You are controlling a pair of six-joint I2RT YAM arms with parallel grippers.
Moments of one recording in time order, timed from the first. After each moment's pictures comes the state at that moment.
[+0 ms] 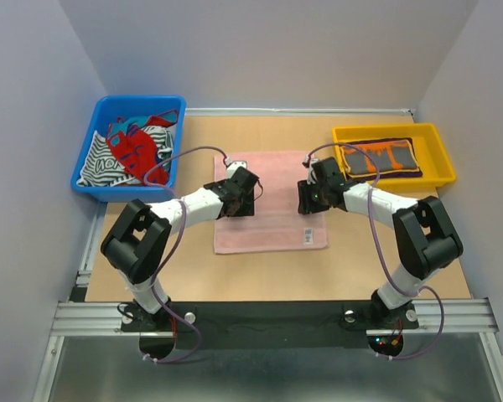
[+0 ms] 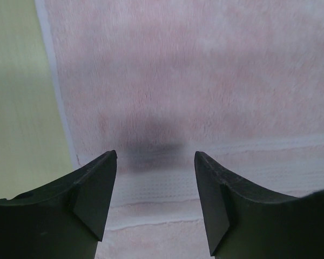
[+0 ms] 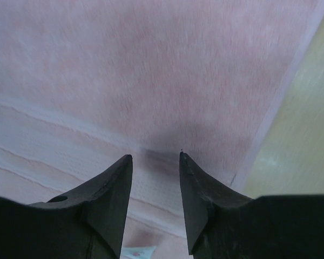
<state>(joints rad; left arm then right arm) -0.69 1.69 1.08 -0.37 -0.35 -0.58 0.42 1.68 1.01 -0.23 -0.13 0.23</state>
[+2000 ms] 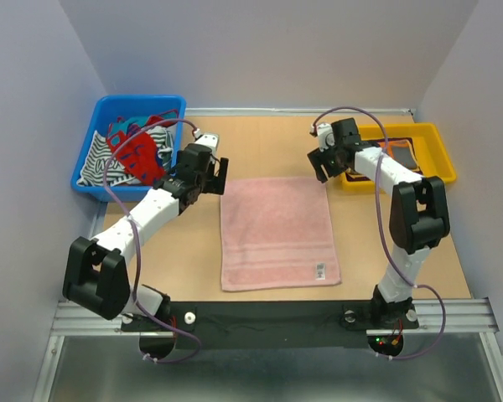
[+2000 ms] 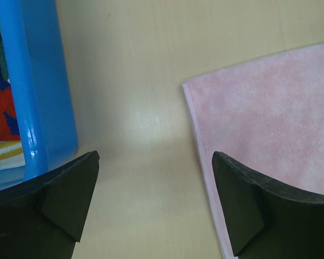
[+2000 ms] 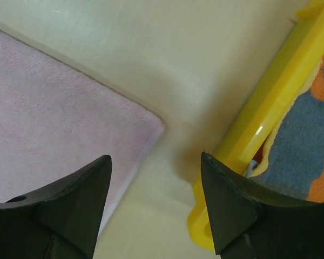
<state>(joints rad) -0.45 1.36 1.01 -0.33 -0.26 -0.11 0.25 1.84 1.39 -0.47 -0.10 -0.29</state>
